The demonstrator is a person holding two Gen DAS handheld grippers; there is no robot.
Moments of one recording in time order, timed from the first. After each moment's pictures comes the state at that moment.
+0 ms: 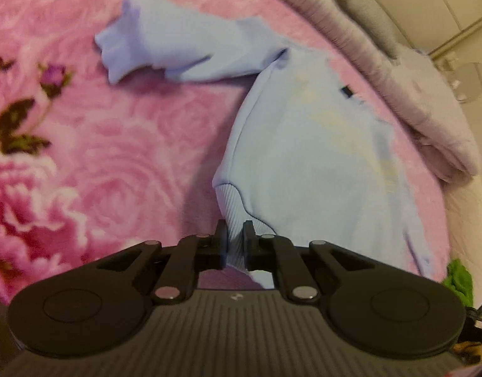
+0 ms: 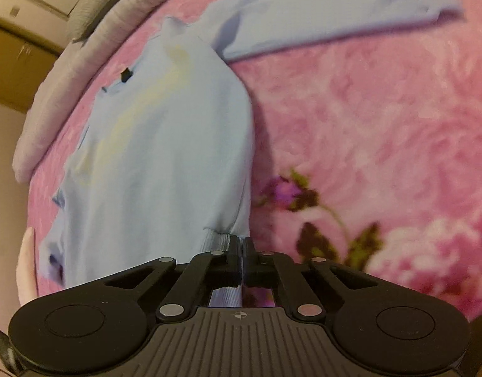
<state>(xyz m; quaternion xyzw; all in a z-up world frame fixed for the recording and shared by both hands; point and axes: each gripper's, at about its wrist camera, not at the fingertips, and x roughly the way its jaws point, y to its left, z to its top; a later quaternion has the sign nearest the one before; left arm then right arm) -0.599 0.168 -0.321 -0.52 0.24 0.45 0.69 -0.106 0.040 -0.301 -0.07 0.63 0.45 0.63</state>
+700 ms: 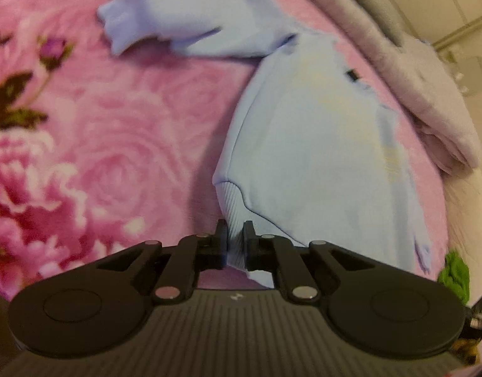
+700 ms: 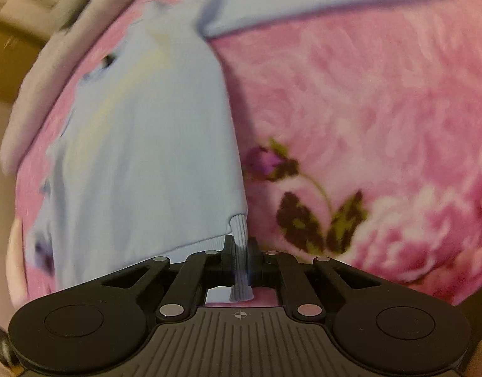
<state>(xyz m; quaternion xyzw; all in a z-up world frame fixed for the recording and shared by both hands) -0.602 0.165 -0.336 -0.54 0.26 0.42 0.68 -0.119 0.046 -0.311 -0.09 0.64 0.45 0.62</state>
